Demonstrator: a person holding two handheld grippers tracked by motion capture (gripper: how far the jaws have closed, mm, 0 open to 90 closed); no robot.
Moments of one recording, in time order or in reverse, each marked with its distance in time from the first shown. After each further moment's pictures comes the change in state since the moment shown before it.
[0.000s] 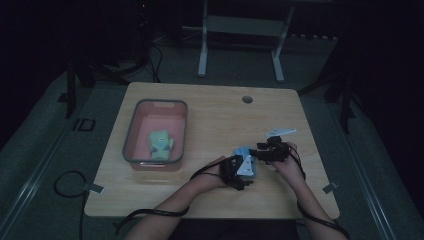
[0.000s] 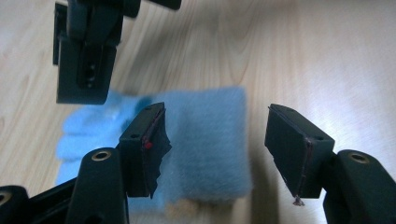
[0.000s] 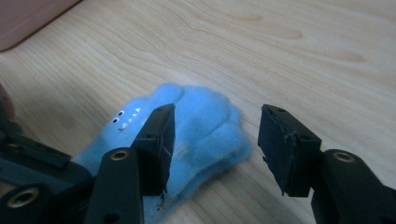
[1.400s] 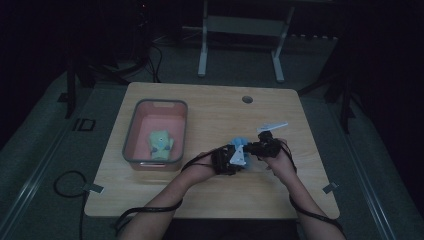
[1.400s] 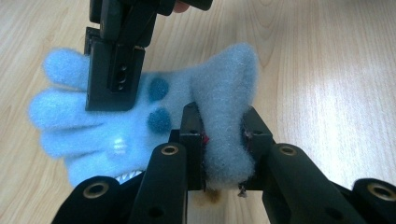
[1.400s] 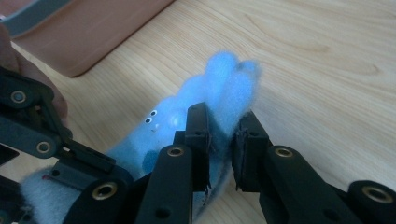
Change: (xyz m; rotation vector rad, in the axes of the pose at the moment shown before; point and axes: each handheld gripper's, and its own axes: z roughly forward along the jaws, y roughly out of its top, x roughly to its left) left arm 0.025 0.002 -0.040 0.049 0.017 -0.013; right arm 0.023 0.029 0.006 0.001 0.150 0.006
